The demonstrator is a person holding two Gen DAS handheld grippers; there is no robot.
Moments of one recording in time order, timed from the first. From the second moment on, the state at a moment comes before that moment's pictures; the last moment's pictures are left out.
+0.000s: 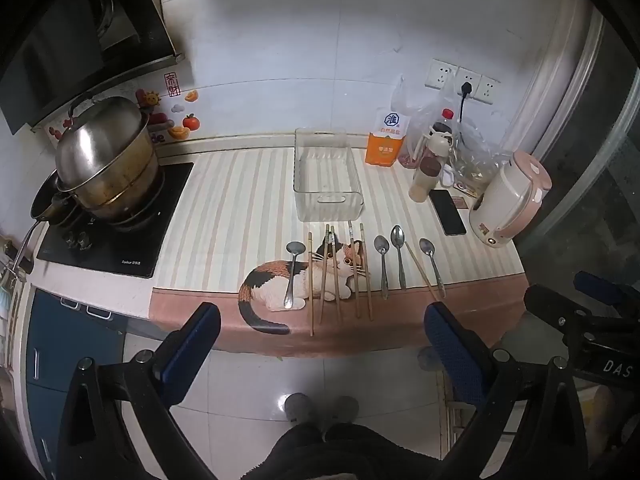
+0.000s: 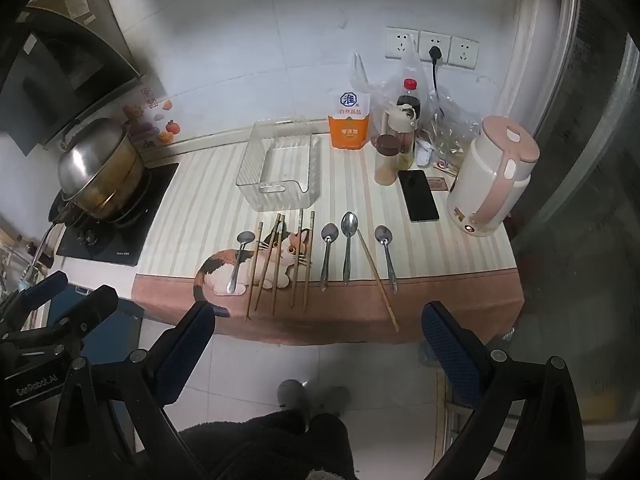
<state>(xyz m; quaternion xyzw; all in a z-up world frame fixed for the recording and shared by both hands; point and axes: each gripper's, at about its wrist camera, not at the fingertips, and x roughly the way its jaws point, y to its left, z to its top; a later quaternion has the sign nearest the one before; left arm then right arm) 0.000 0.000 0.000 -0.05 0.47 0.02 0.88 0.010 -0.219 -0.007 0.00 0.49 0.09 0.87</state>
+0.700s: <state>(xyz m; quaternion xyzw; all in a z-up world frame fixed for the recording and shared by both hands) 0.008 -0.002 -0.003 -0.07 0.48 0.01 0.88 0.022 -0.216 -0.010 0.00 0.49 0.09 0.87</state>
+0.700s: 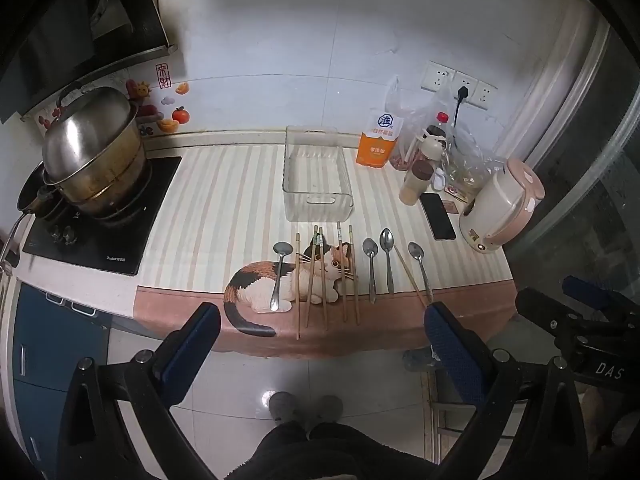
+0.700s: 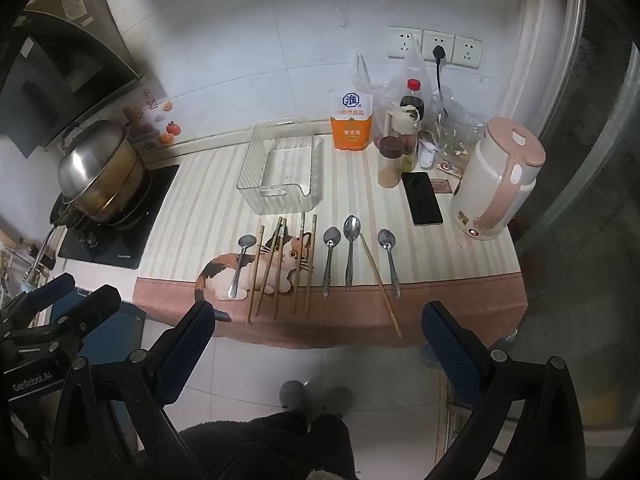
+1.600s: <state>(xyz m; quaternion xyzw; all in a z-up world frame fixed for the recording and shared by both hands) 0.015 0.001 -0.007 -0.08 0.48 0.01 0.87 0.033 -0.213 -0.013 0.00 0.49 0.09 0.87</state>
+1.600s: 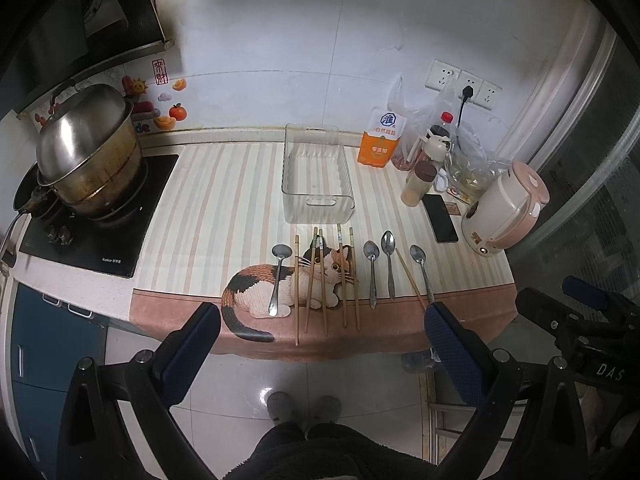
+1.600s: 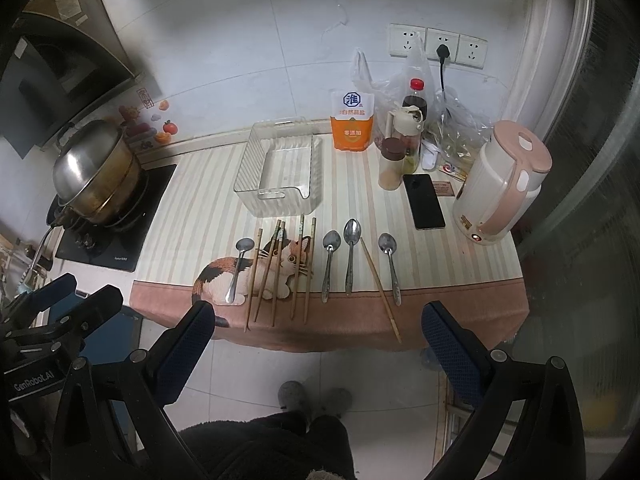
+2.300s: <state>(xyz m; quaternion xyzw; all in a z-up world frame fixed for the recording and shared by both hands) 0.024 0.003 -0.010 -0.08 0.48 0.01 0.87 0.043 -0.210 -0.015 0.00 0.50 0.09 0.86</state>
